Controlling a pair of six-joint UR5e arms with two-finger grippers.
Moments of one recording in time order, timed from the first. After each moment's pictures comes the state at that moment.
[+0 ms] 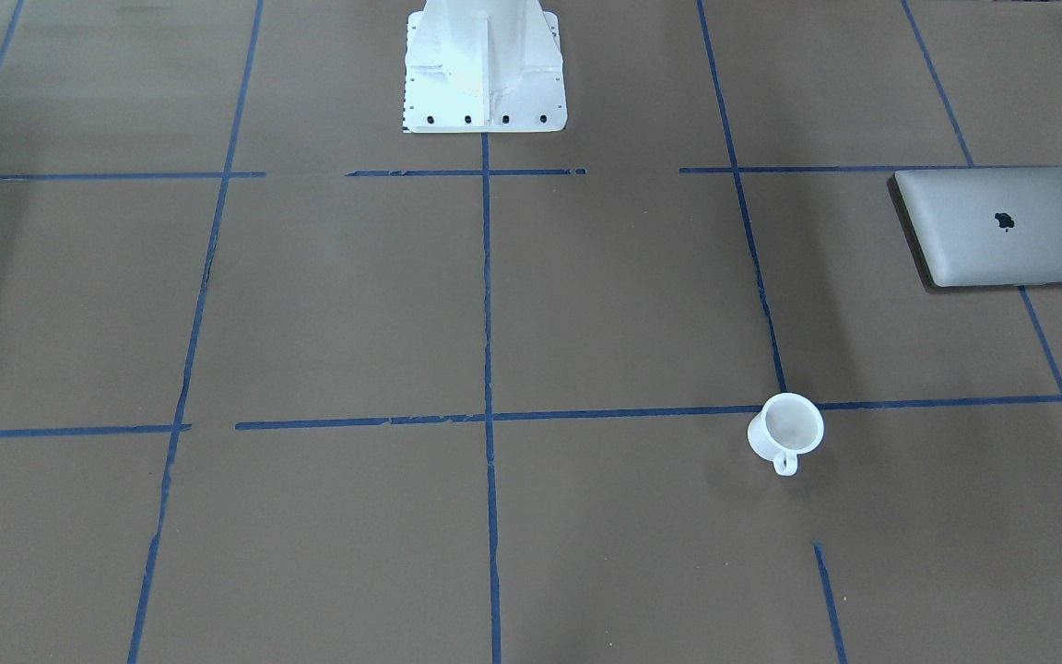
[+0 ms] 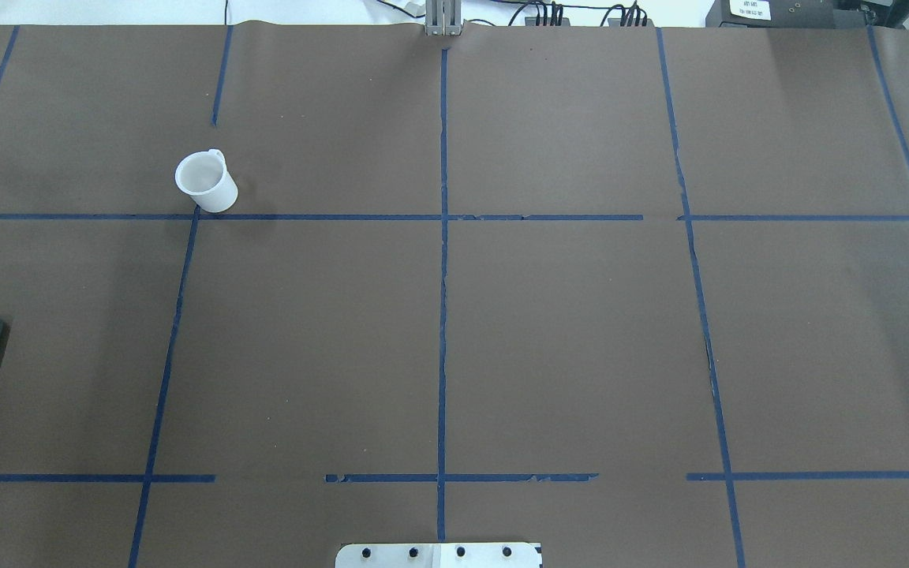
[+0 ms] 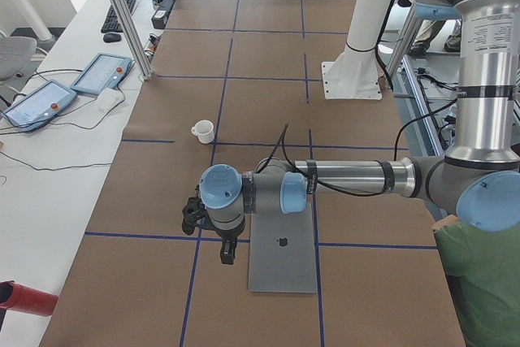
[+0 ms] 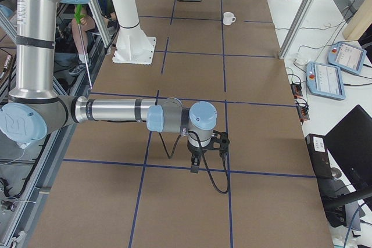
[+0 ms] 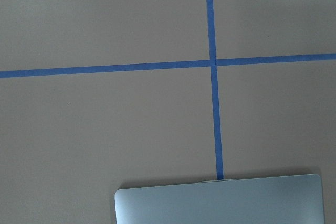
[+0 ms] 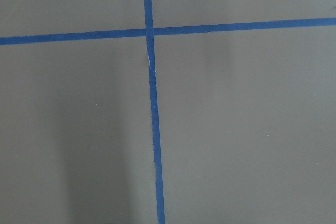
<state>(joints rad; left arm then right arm) -1.64 -1.52 -1.61 -1.54 -2.37 0.13 1.56 -1.69 1.74 -1.64 2.31 0.06</state>
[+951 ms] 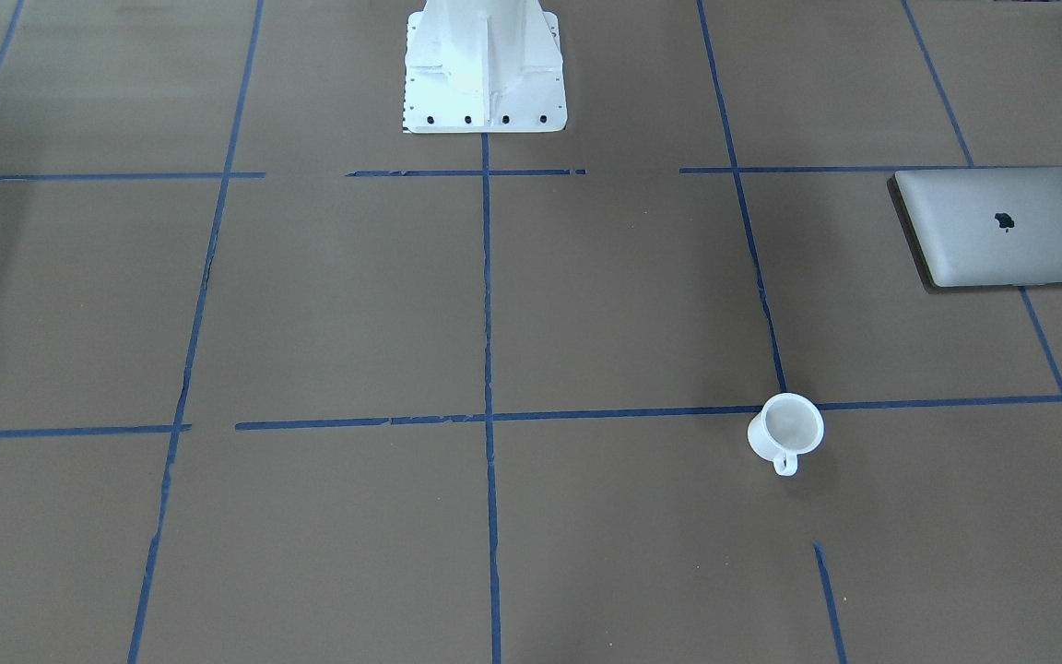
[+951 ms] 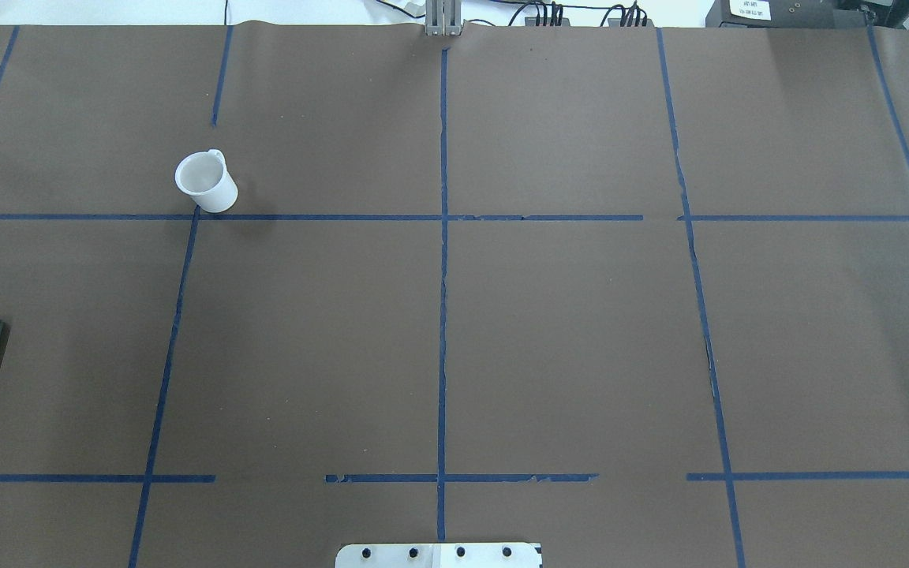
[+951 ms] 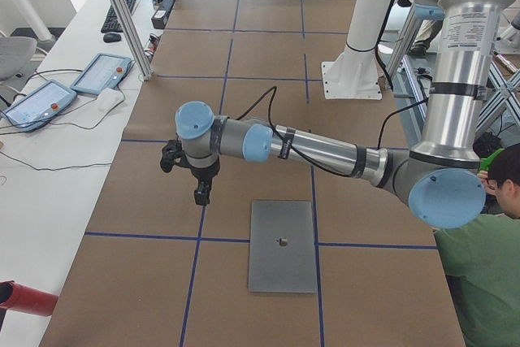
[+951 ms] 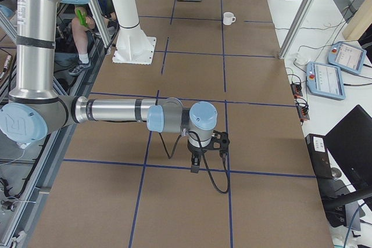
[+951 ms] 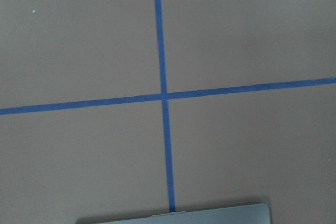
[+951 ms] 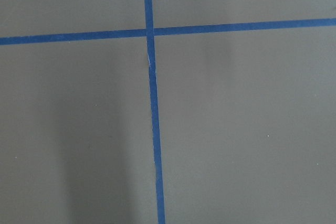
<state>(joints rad) -1.44 -1.70 -1.74 -1.50 -2.38 -0.14 1.56 -1.69 1.74 -1.64 2.31 0.06</state>
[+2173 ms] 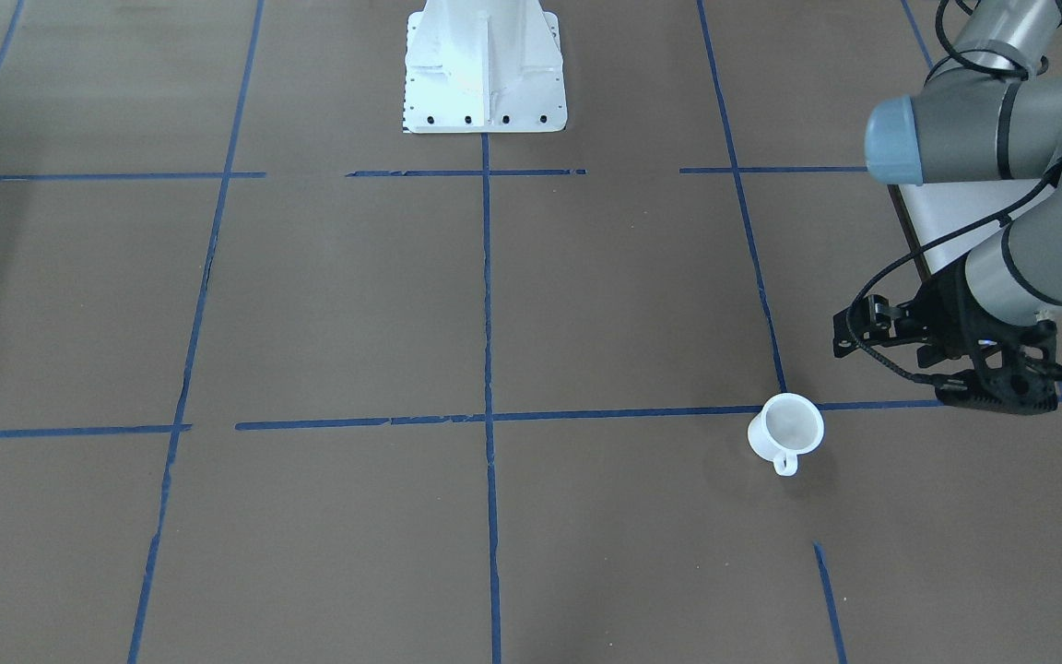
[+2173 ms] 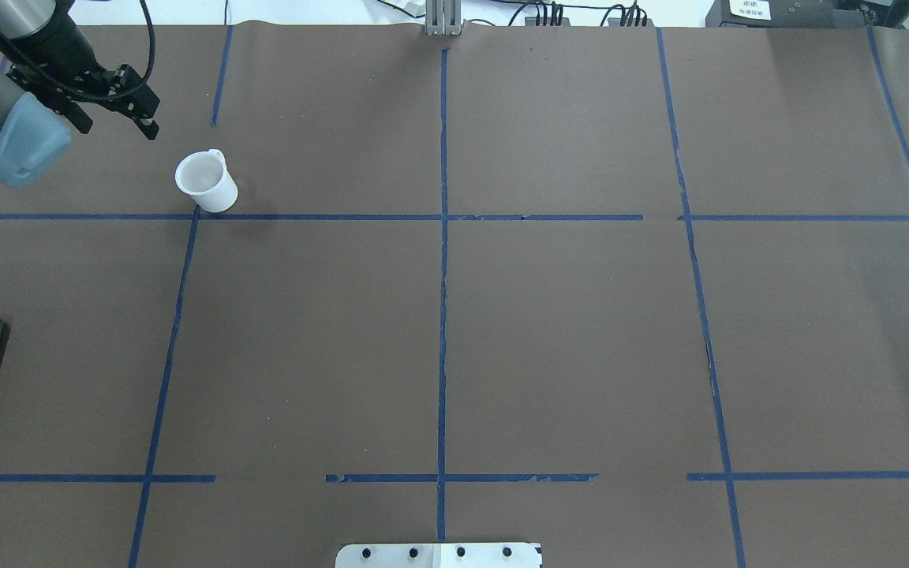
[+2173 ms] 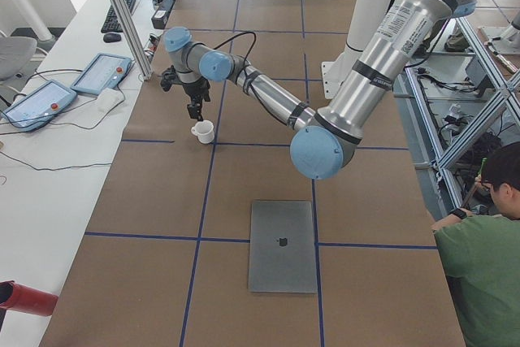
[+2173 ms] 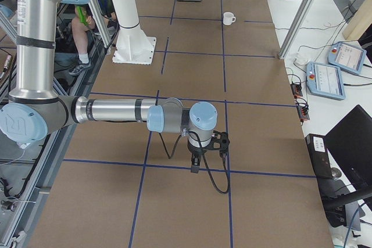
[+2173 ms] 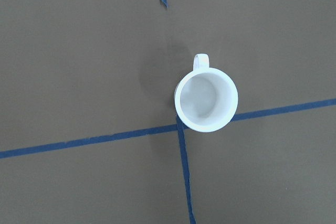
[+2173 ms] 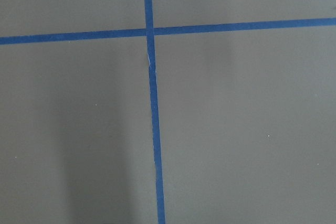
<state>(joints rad) -1.12 -2.16 -1.52 -1.43 -2.34 -0.44 1.56 -1.69 1.74 -1.64 2.31 0.06</state>
